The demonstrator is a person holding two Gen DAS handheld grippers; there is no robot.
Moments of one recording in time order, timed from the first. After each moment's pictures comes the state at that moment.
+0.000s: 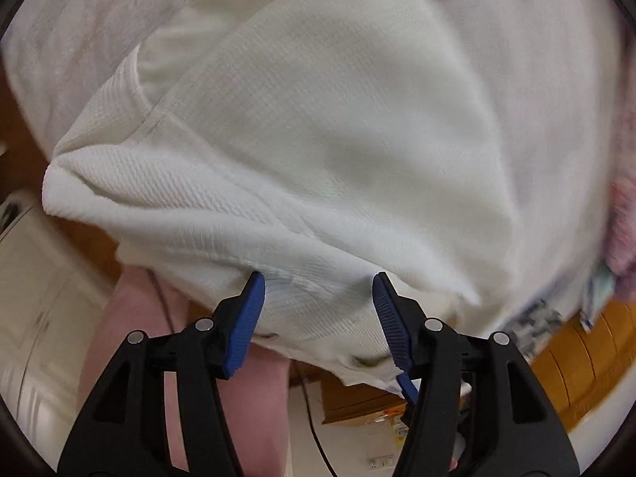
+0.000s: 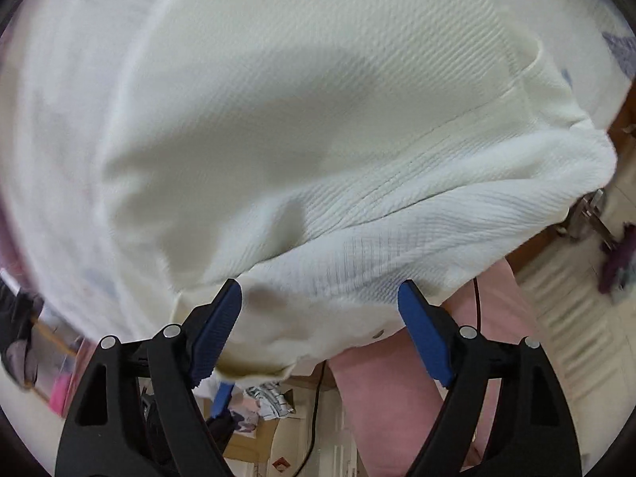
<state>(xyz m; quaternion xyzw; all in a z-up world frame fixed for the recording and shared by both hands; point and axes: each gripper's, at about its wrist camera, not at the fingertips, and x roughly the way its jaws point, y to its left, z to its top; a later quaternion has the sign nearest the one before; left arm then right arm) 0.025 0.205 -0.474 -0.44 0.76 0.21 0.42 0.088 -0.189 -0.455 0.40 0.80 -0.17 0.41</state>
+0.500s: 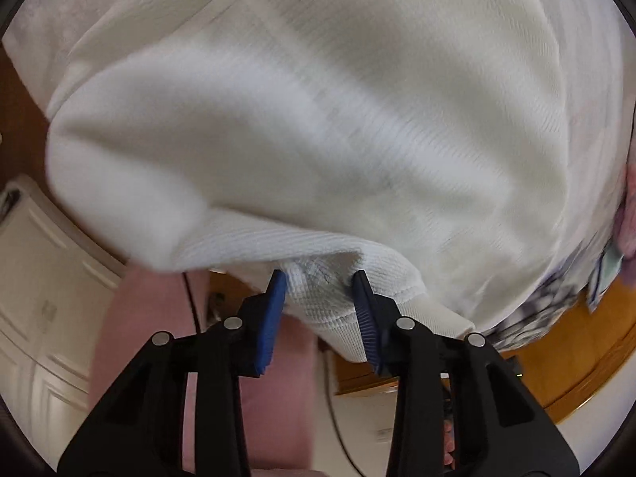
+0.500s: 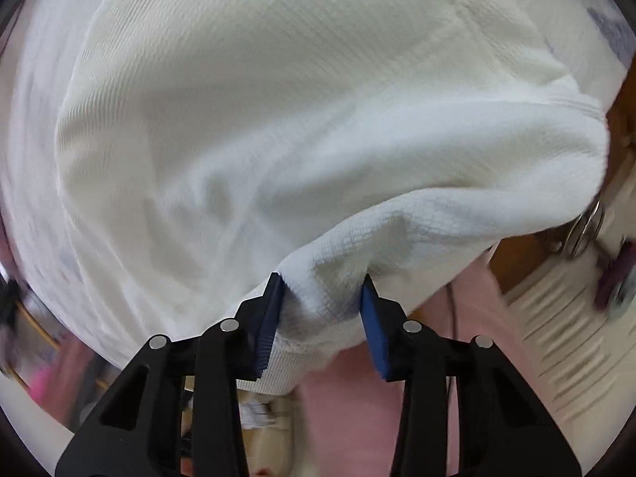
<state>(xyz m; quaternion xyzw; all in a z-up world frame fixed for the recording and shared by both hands) -0.045 0.206 -0.484 -0.44 0.79 0.17 0.40 0.022 -0.189 -0.447 0.36 0.80 -0.15 0.45</state>
